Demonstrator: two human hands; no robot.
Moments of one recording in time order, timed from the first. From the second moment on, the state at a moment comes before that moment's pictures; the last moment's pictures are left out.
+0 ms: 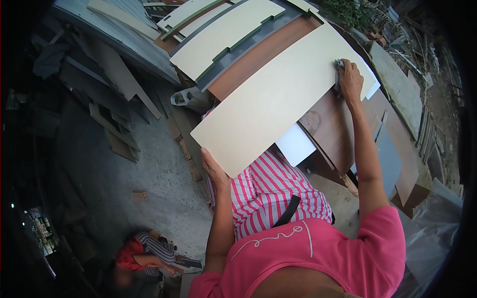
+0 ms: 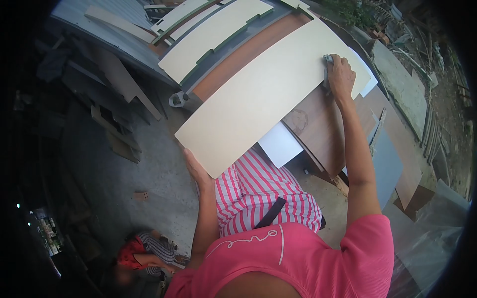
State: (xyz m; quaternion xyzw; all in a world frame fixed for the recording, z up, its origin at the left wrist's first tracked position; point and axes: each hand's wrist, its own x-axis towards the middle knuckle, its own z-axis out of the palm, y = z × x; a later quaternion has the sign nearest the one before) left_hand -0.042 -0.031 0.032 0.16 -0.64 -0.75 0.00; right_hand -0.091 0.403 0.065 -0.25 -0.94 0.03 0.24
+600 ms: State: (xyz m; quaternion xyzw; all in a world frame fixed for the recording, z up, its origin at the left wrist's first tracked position) left_hand -0.042 -0.027 0.039 0.16 -0.63 -0.76 0.01; right_hand -0.079 0.538 0.055 -0.47 -0.85 0.01 0.23
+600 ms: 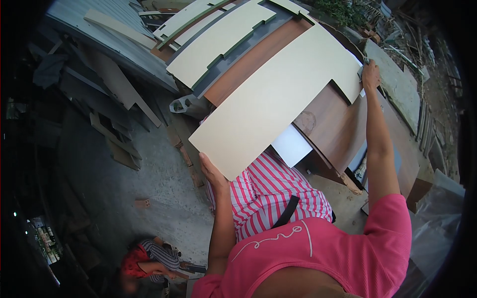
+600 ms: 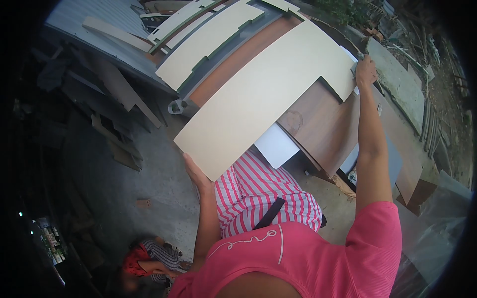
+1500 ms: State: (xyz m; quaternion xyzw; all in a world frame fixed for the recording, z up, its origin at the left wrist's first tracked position) left_hand -0.043 -0.029 0.026 0.16 -0.60 -0.78 0.02; right_hand 0.014 0.417 0.063 -0.36 -0.89 0.15 0.24
